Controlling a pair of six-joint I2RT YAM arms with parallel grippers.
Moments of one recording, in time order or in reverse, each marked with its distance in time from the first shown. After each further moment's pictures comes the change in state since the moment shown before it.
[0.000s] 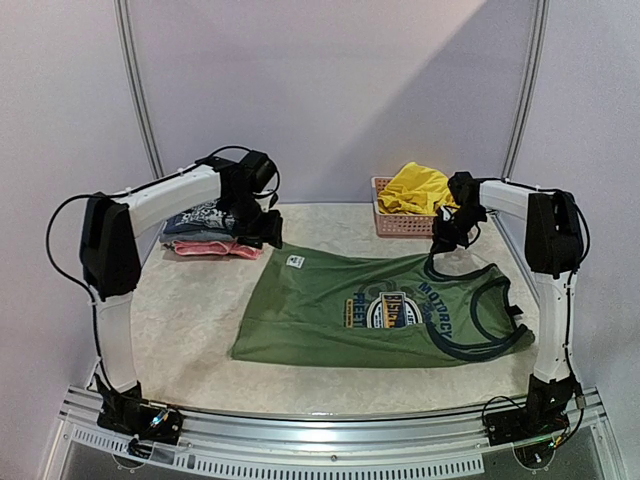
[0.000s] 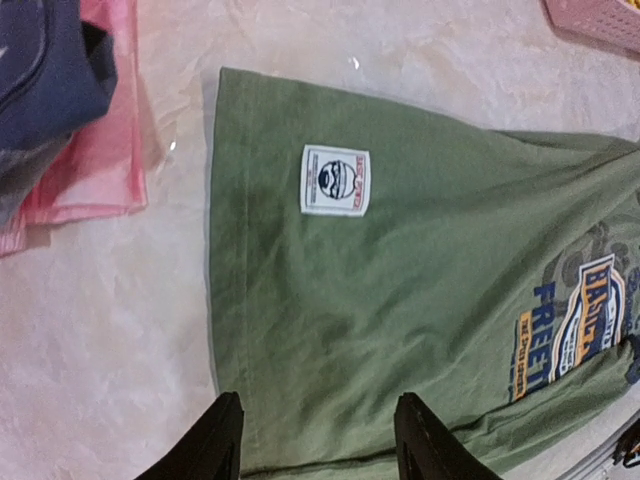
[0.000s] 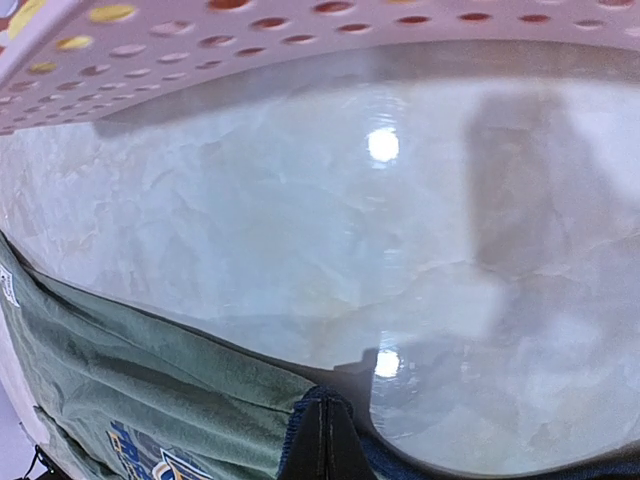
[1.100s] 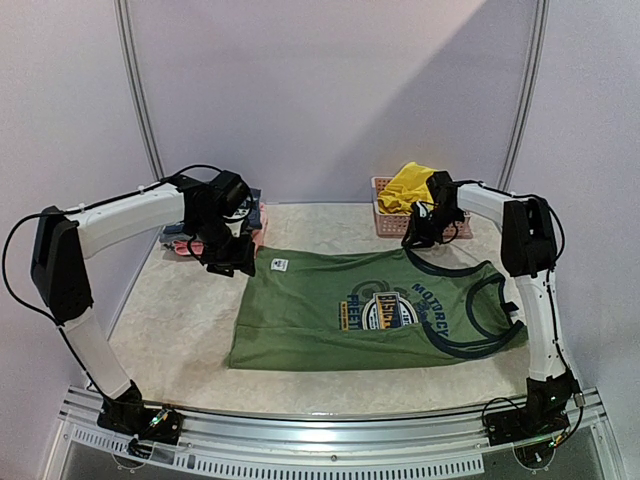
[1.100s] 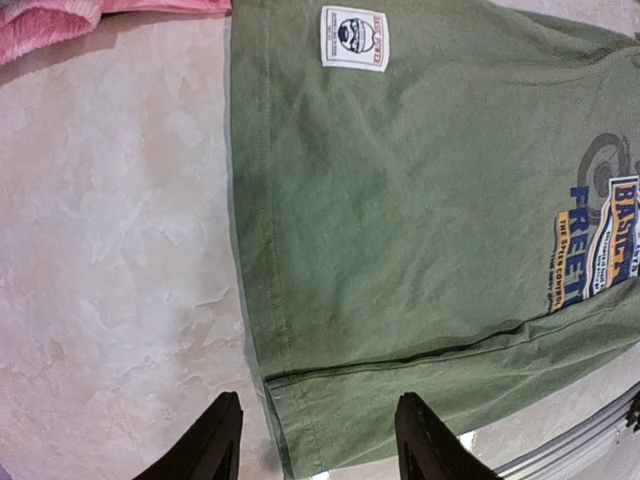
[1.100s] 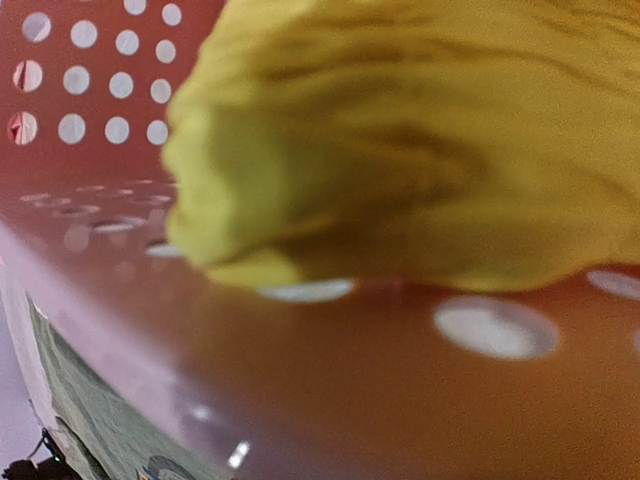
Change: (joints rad) left arm -0.011 -0.316 -0.407 0.006 -0.010 -0.086; right arm 0.074 0.203 0.243 0.060 -0.114 -0.008
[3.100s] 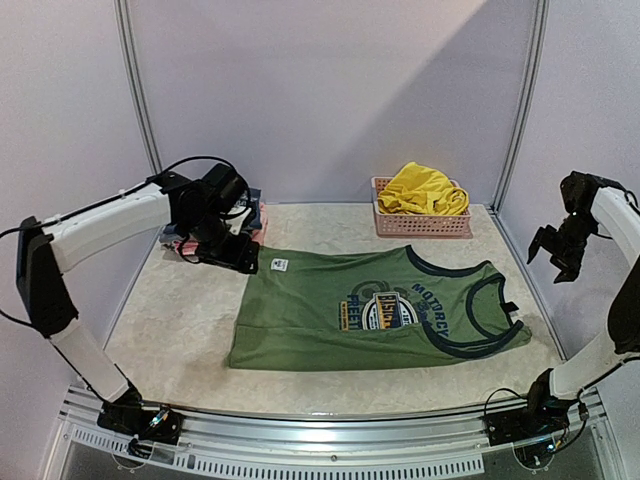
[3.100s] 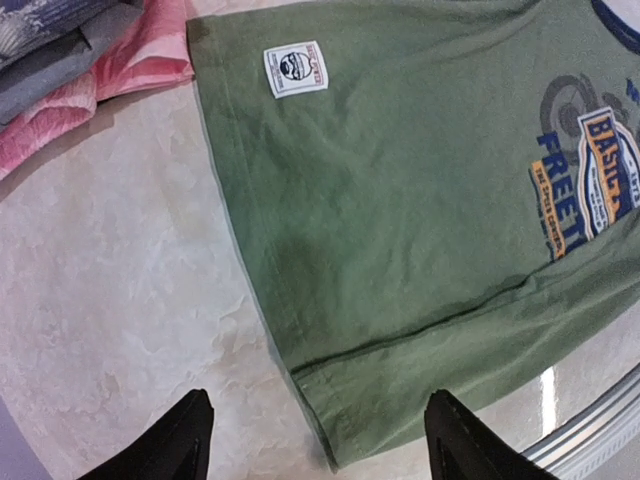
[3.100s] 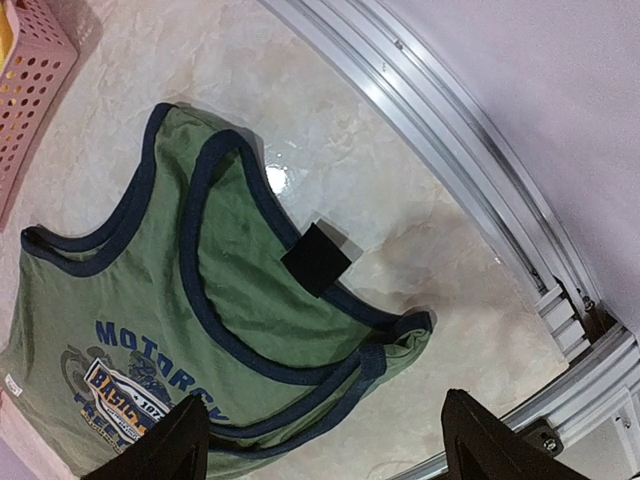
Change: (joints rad) left arm -0.059 -0.130 -0.035 0.003 -0.081 0.198; right arm -0.492 -1.033 -0.766 -0.419 0.384 0.187
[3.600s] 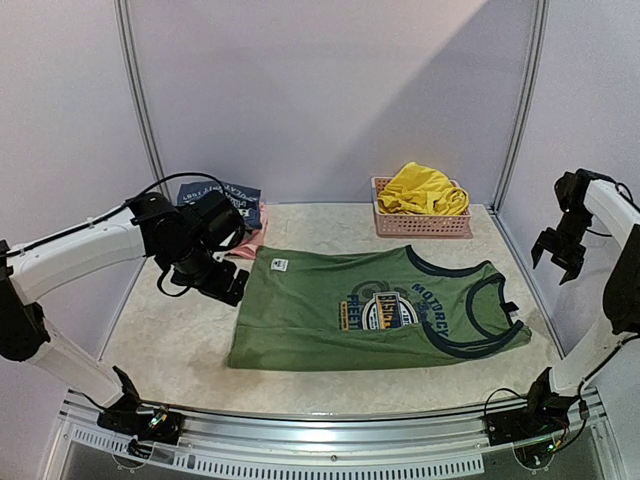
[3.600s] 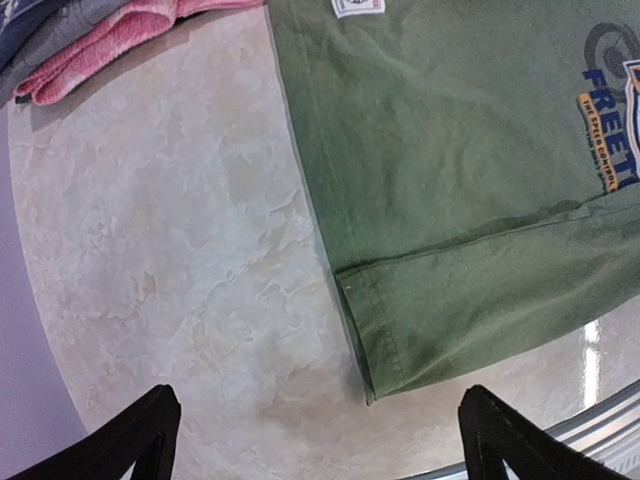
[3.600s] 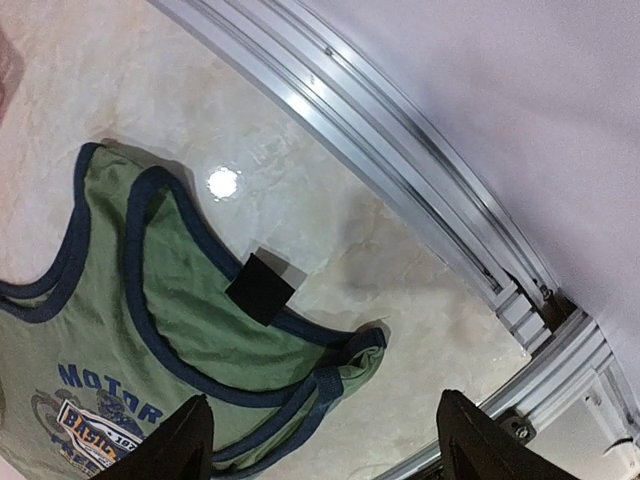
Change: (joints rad) left arm -0.183 -0.192 -0.162 -0.126 -0.235 -0.176; right arm -0.006 0.139 0.085 -0.070 0.140 0.051
